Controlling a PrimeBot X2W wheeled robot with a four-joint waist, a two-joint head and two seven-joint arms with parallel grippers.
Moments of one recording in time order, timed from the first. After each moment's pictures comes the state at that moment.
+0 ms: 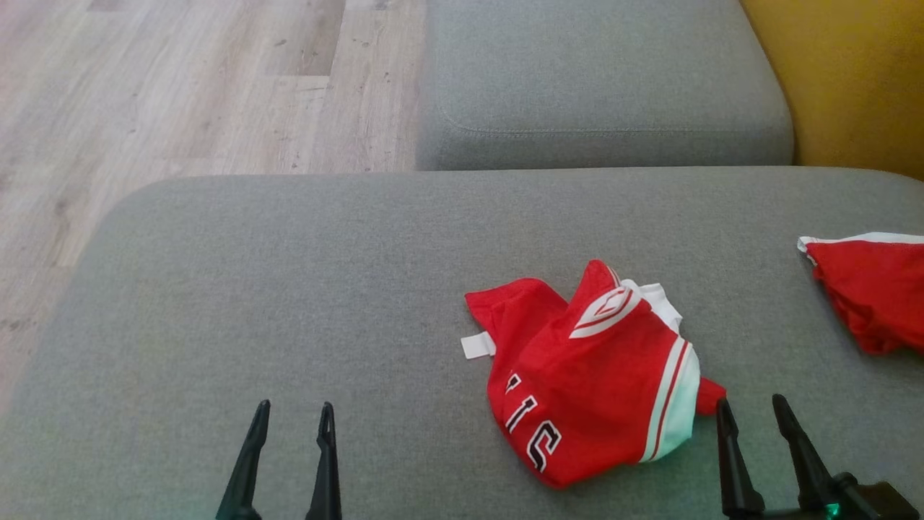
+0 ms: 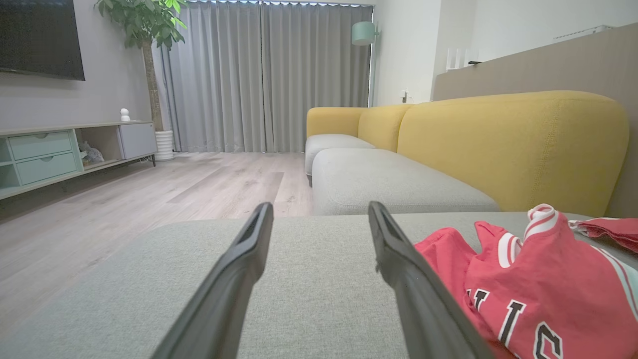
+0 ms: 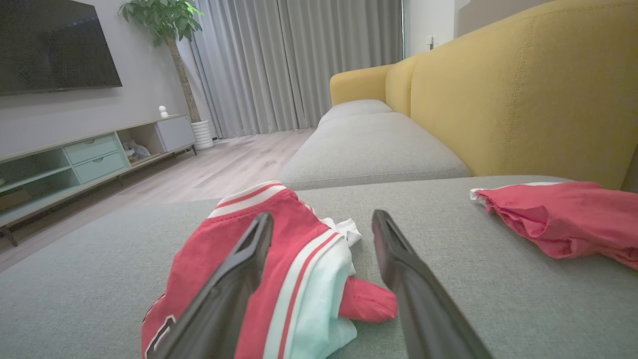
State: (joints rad) left arm 0.27 0.07 -0.23 -0.06 -0.09 0.08 -0.26; right arm 0.30 -0.04 0.03 0.05 0.17 0.13 -0.26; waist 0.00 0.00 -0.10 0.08
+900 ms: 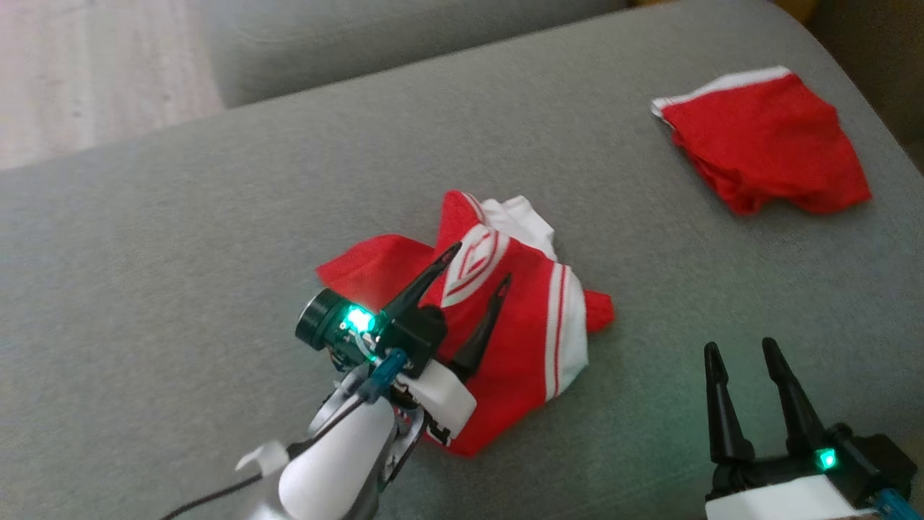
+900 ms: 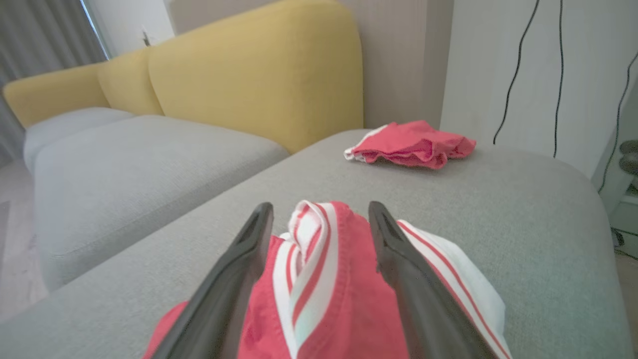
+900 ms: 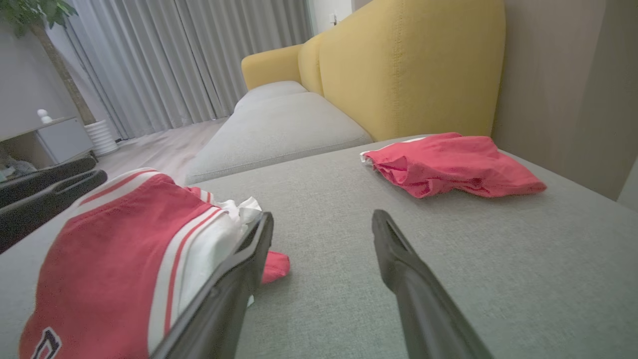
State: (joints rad) left arm -0.41 0.05 -0.64 0.41 -0.12 -0.02 -0.11; right arm 0.20 -0.04 0.06 0.02 0.19 0.13 -0.26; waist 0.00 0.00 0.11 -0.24
